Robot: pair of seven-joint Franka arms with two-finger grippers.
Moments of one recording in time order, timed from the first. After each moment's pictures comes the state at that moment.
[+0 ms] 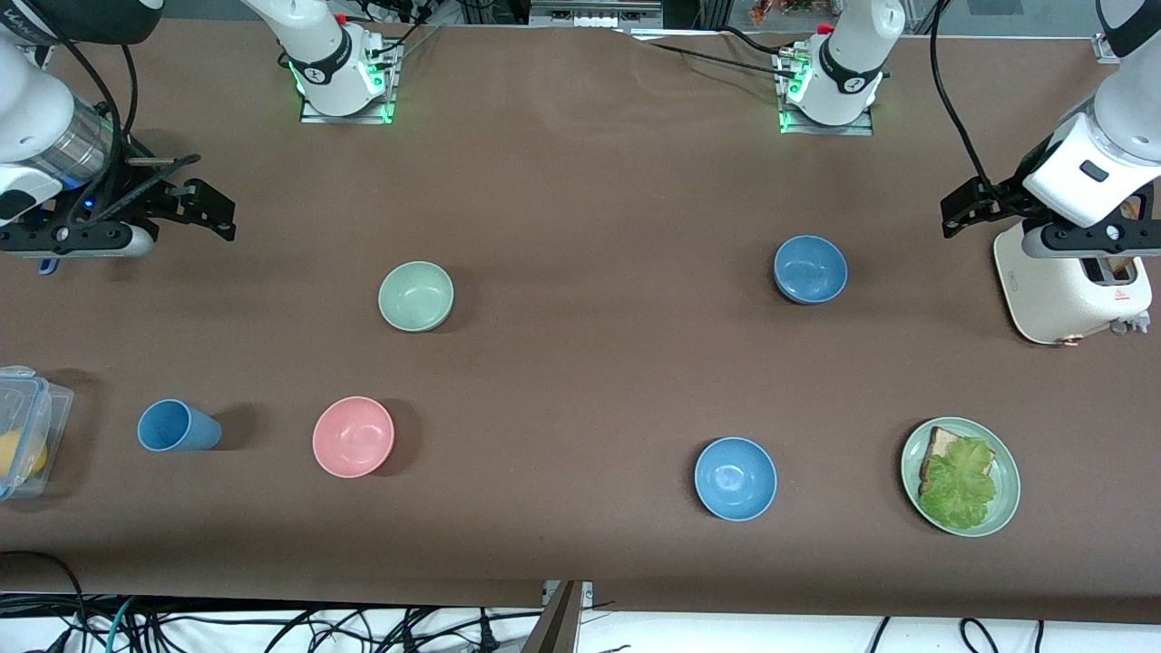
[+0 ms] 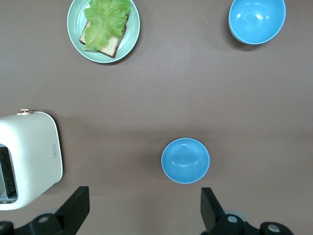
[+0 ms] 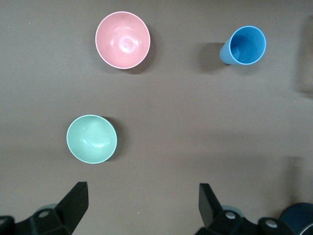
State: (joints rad) left arm -0.03 -0.01 -0.06 -1.66 0.04 1.59 -0.11; right arm 0.07 0.00 0.06 -1.69 -0.02 1.67 0.09
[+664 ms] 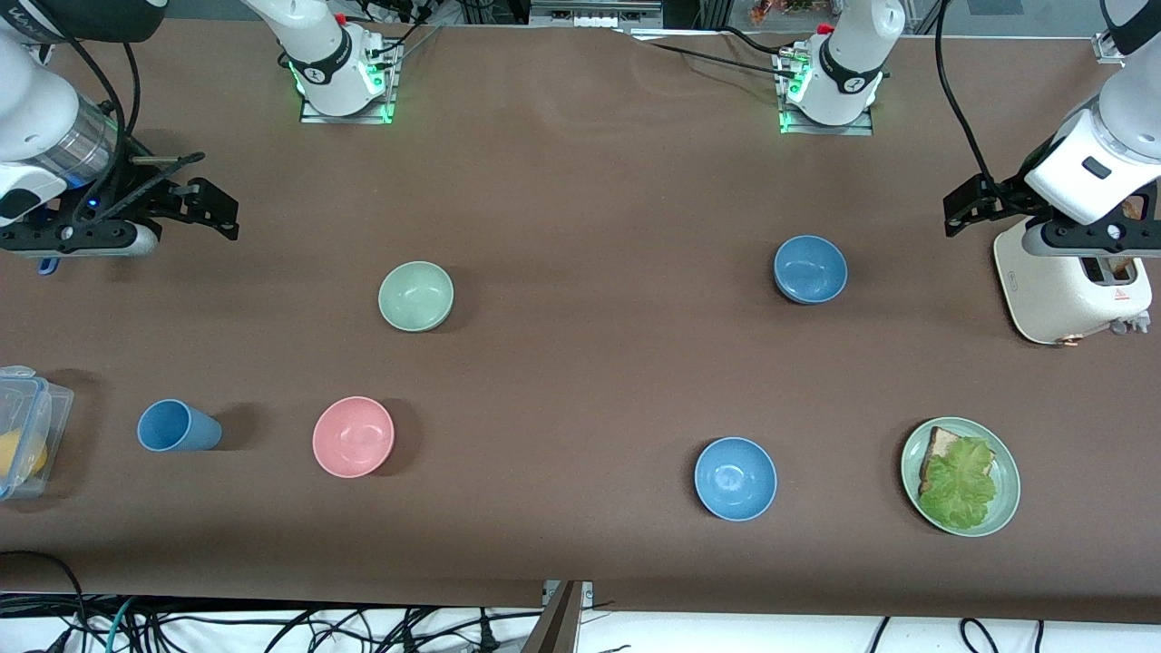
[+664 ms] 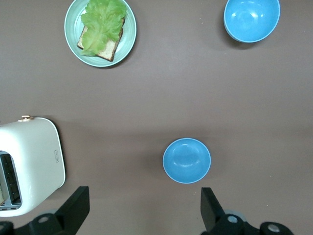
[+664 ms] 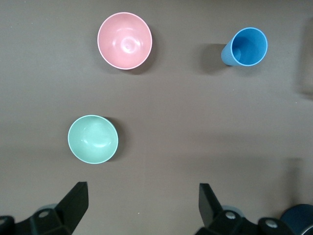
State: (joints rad) left arm -0.03 0.00 -0.06 -1.65 0.04 1.59 -0.07; right arm 0.07 0.00 0.06 -1.69 -0.02 1.68 0.09
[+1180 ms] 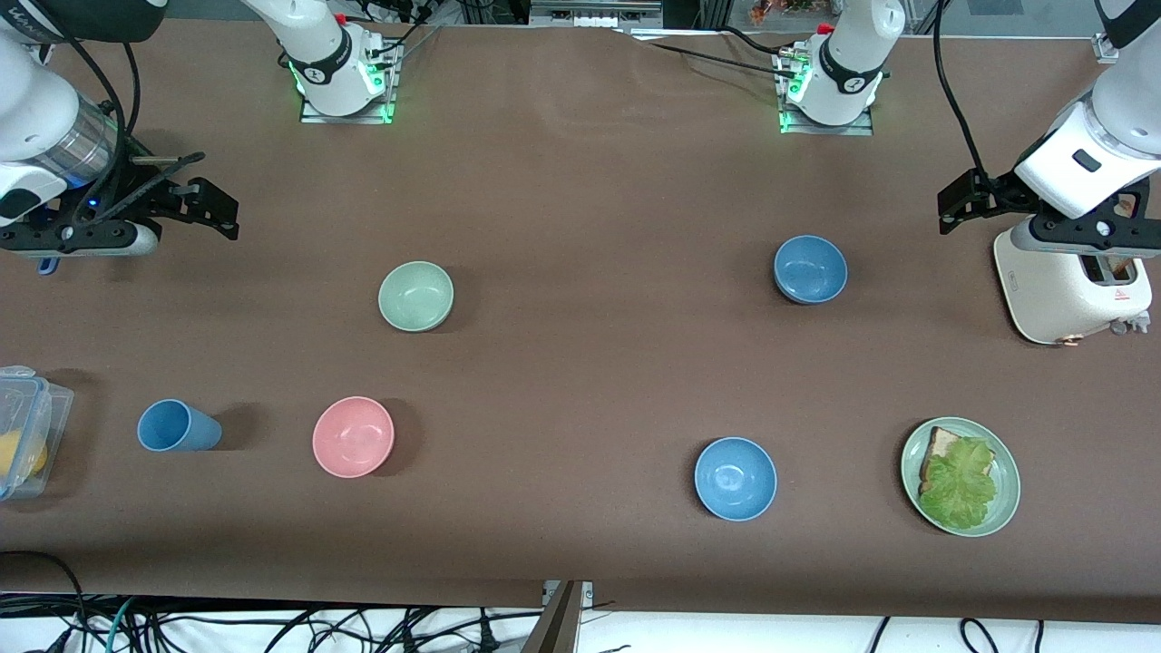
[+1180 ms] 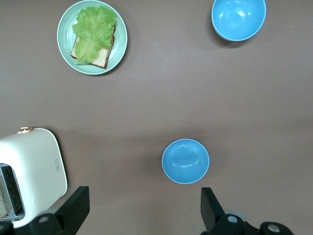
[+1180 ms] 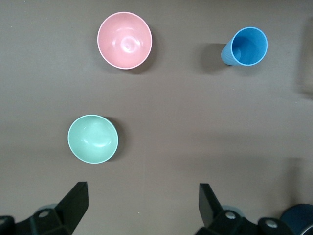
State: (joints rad) left arm -0.03 0.00 -0.07 -1.63 0.04 1.59 -0.01; right arm 0.07 0.00 0.06 -1.69 -0.02 1.67 0.09
